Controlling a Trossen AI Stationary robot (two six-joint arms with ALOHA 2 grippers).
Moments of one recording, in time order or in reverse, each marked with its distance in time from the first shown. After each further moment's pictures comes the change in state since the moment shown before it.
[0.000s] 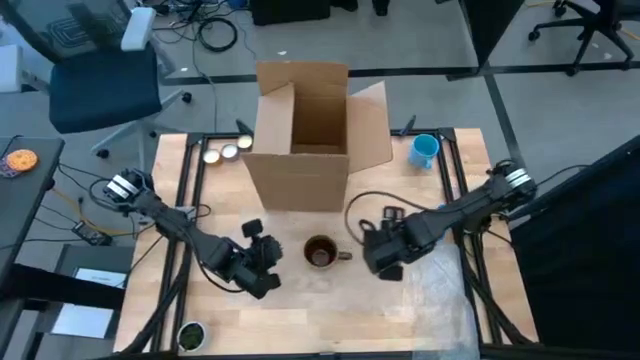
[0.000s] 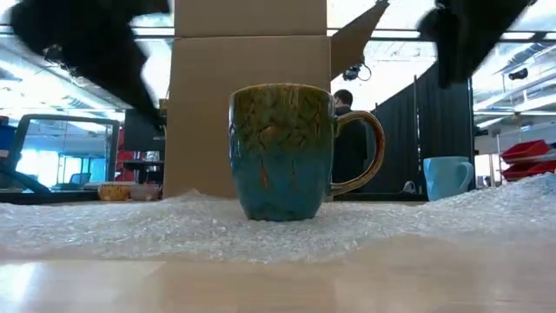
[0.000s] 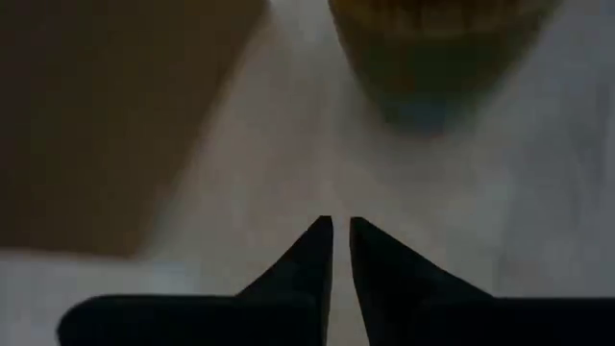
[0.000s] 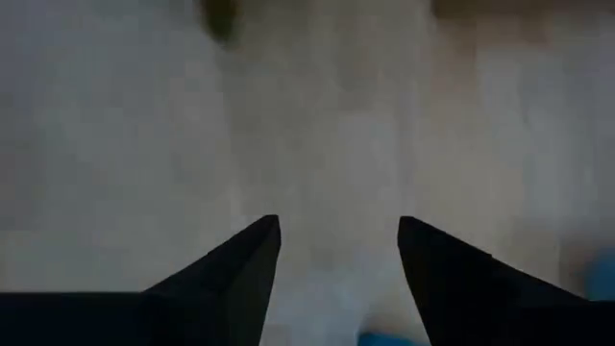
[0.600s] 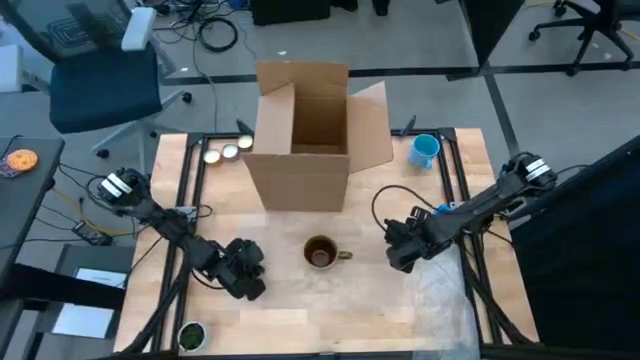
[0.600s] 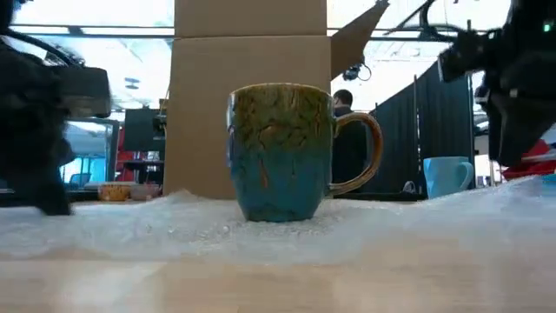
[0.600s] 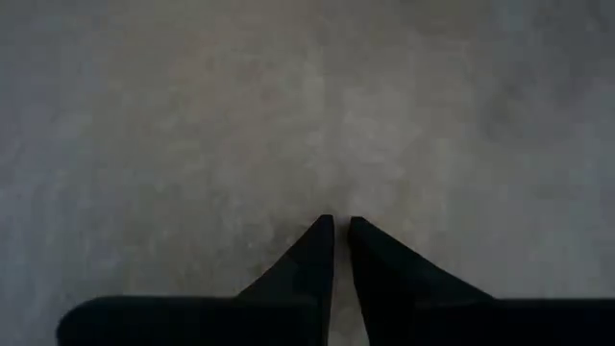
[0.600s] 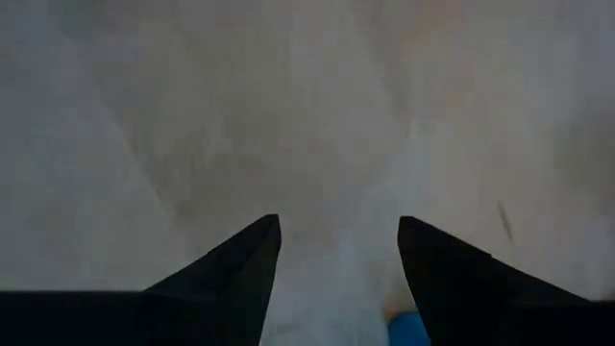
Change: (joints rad) left arm -0.106 -0.007 -0.315 0.347 0.331 -0.406; right arm 0.002 -0.104 -0.425 0.257 -0.001 0.254
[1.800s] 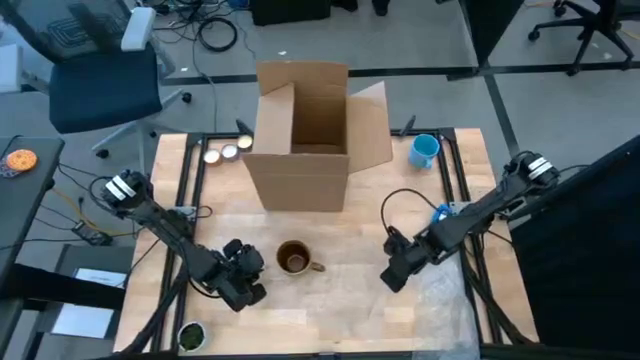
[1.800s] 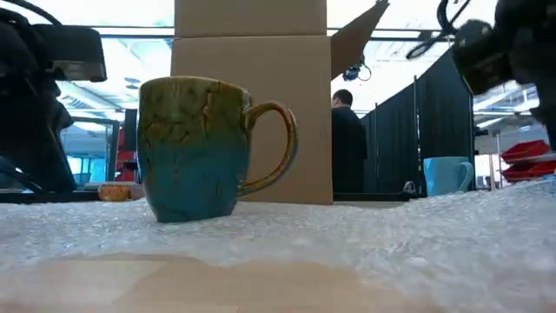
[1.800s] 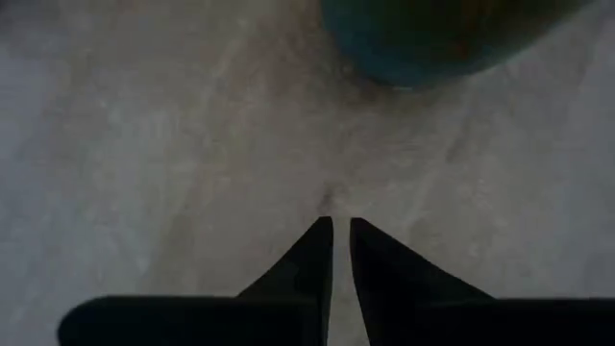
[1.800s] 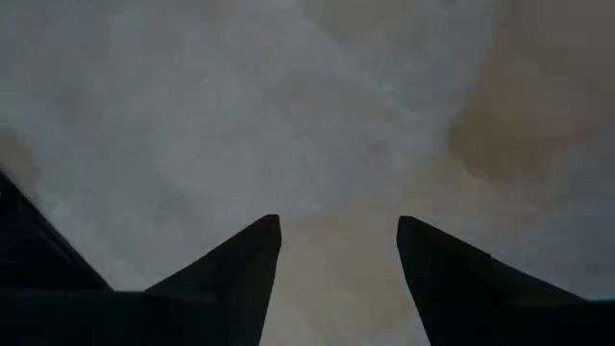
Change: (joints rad) left arm -0.024 0.010 0.137 -0.209 -0.239 -0.004; right arm 0.086 -0.017 -0.095 0.461 -0.308 0.539
